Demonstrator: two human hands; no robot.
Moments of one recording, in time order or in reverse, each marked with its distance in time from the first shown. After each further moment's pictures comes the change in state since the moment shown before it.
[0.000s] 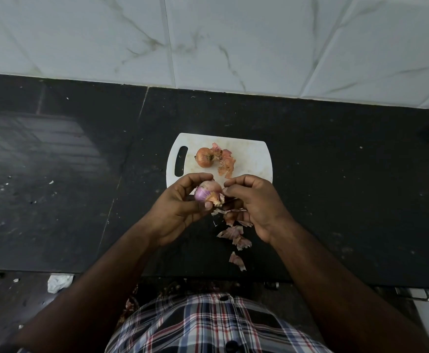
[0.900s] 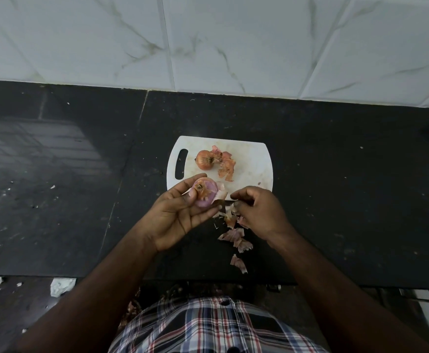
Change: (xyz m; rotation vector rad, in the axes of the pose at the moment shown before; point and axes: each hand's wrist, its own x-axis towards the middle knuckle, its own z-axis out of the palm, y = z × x) left_hand 0.000 -0.002 -0.011 -0.318 -0.078 -0.080; right_hand 0.017 0.034 -0.021 -0.604 0.137 -0.248
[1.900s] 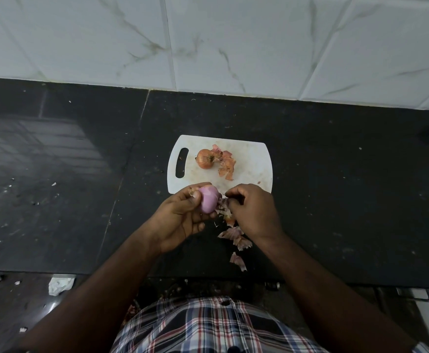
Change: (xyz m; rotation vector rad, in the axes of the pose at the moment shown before) left_hand -0.003 -0.013 0.000 0.228 0.166 -0.056; right_hand -0.008 -0.017 0.012 -0.192 0.137 -0.192
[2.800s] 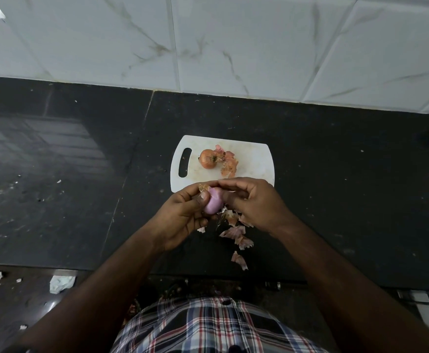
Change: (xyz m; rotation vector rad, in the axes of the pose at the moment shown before) left_hand -0.005 0.000 0.005 0.143 -0.047 0.109; right_hand 0.006 -0.007 -0.020 0.345 -0.269 -0.081
